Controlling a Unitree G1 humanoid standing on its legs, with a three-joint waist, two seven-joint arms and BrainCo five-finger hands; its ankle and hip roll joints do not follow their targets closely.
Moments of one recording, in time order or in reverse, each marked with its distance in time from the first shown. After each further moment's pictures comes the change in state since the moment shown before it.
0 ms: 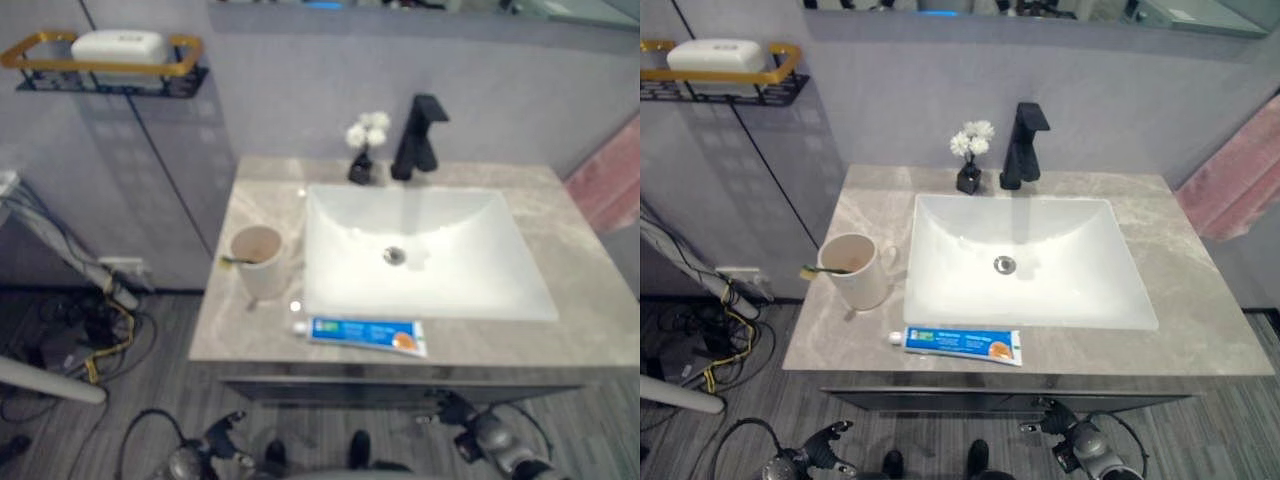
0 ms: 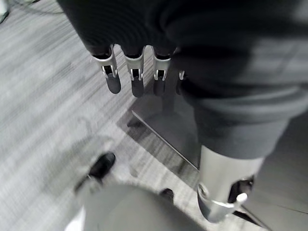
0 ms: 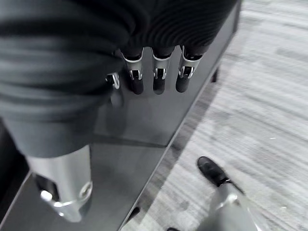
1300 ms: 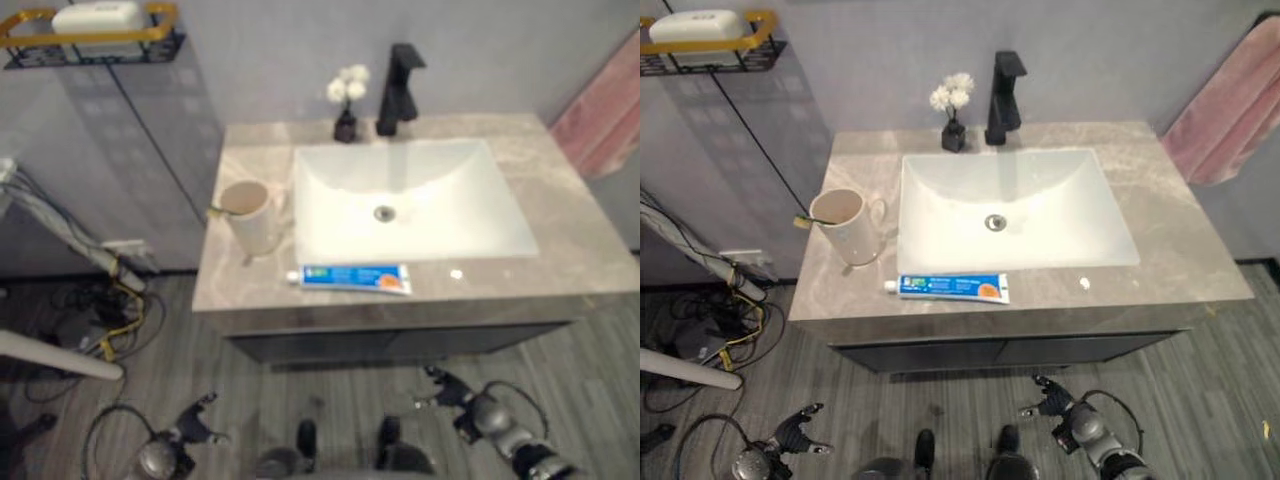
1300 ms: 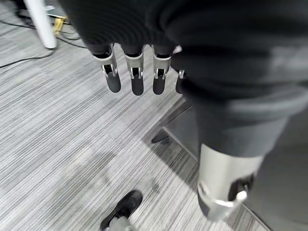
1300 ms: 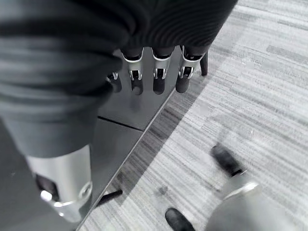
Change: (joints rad) left arm 0.056 0.035 0.152 -0.043 -0.069 0.005 0.046; right arm -0.053 0.008 -0.019 0.034 -0.075 -0.004 -0.010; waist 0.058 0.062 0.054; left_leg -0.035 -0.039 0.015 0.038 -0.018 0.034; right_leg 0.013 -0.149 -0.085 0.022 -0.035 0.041
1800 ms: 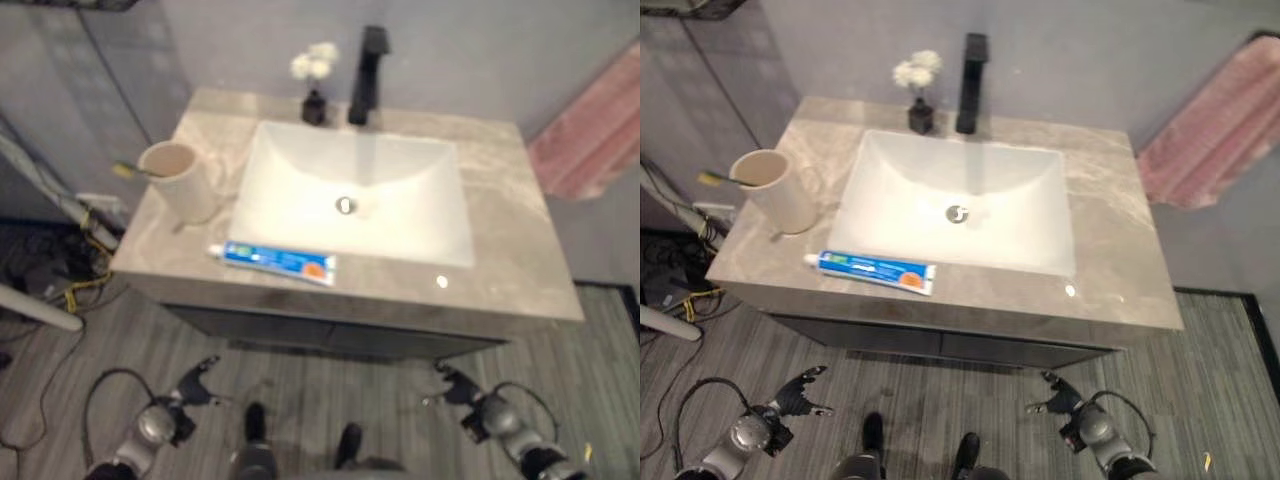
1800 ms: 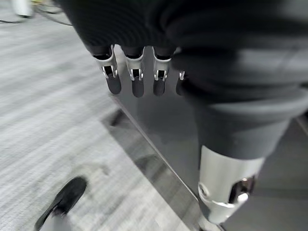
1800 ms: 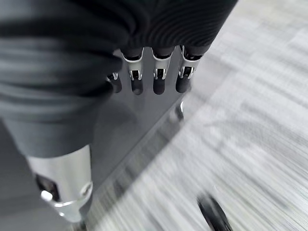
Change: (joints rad) left arm -0.033 0.071 -0.010 -0.215 -0.009 -0.002 0.004; right arm 0.032 -0.084 -0.086 -0.068 0.012 -0.016 -0.048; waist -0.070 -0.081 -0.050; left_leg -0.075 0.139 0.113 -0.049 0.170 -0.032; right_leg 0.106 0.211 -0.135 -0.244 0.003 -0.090
